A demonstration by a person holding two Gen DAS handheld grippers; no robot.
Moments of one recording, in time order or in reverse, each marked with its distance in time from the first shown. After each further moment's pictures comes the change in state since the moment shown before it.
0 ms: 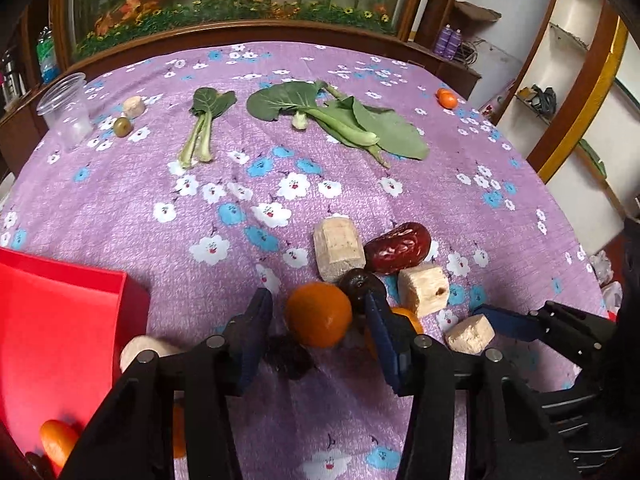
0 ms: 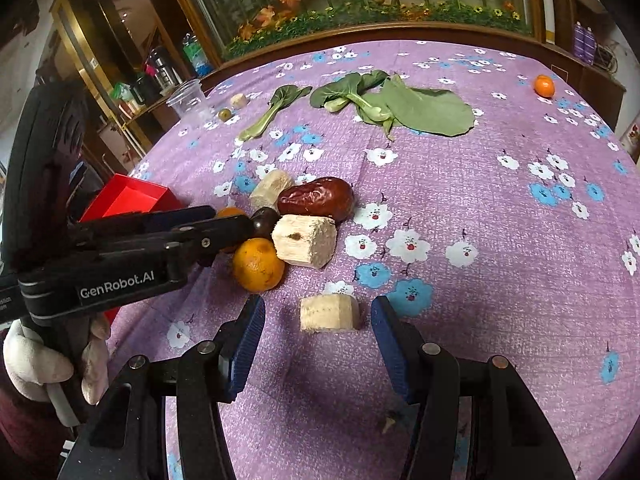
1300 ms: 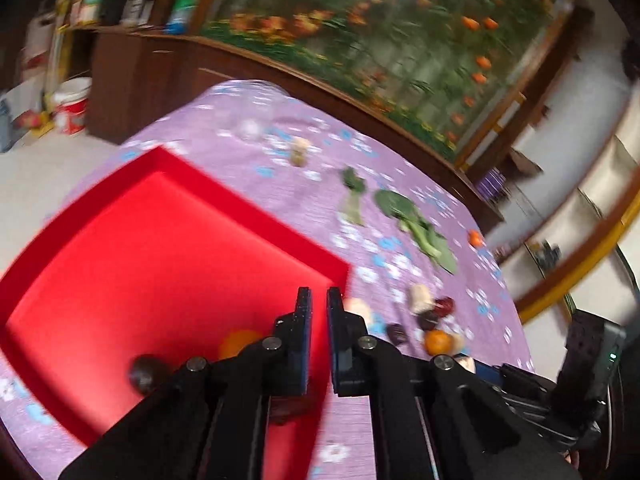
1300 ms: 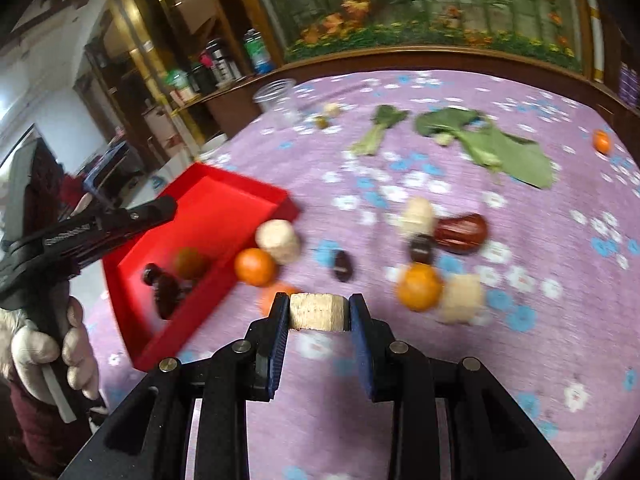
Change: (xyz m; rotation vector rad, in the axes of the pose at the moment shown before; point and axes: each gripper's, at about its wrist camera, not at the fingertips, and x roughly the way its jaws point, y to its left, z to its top) left arm -0.143 0.143 -0.080 -0.477 -0.299 -0.011; right arm -0.014 0.112 0.010 -0.158 -0.022 0.146
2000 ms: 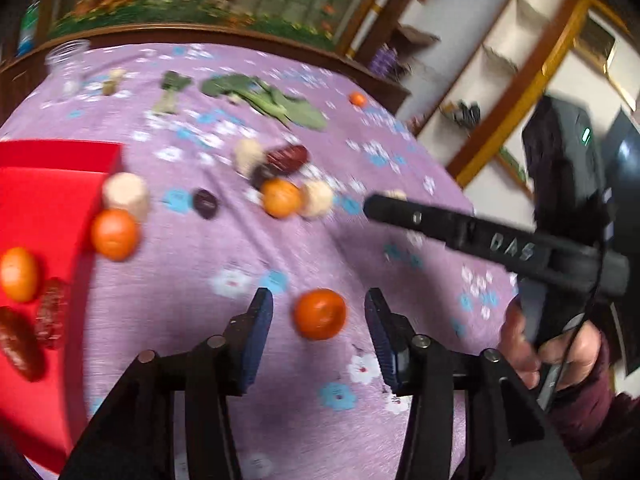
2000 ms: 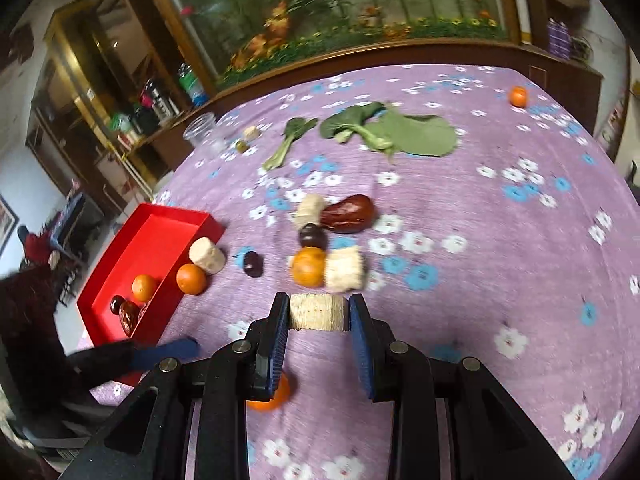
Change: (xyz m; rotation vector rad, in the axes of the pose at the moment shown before) left arm 0.049 -0.137 -0.111 0.431 0.317 -0.261; right arm -0.061 -0.077 -0.037 0.249 -0.077 -0.151
